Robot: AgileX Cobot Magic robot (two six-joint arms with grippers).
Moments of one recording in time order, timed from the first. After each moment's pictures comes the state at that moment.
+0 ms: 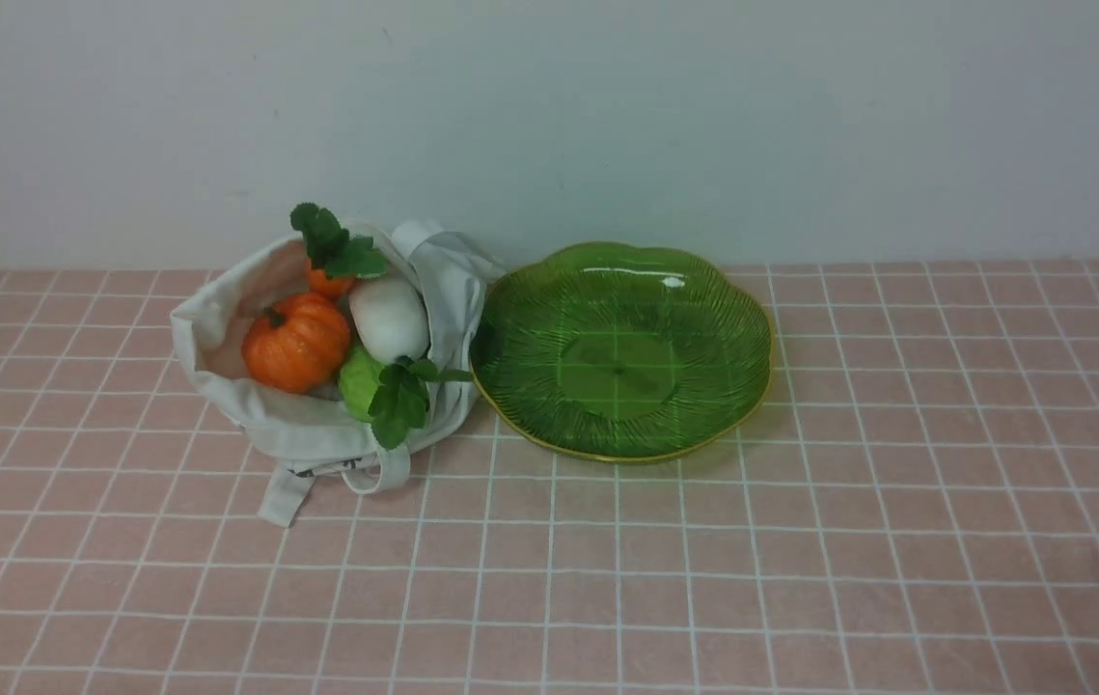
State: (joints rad) right arm 0.07 -0.01 0.03 0.03 0.36 -0.02; left arm -0.03 -0.01 0.03 0.04 0.38 0.02
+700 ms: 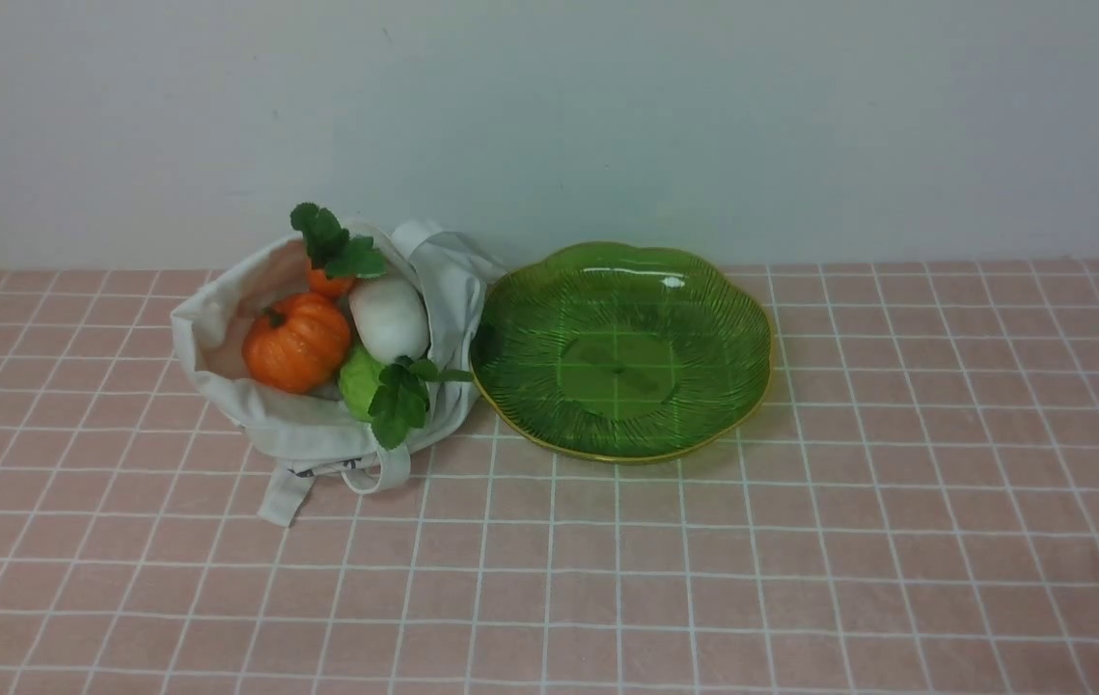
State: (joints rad) right arm 0.07 -0.01 0.03 0.03 0.36 -0.02; left arm -0.03 -0.01 0.03 0.06 0.38 0.02
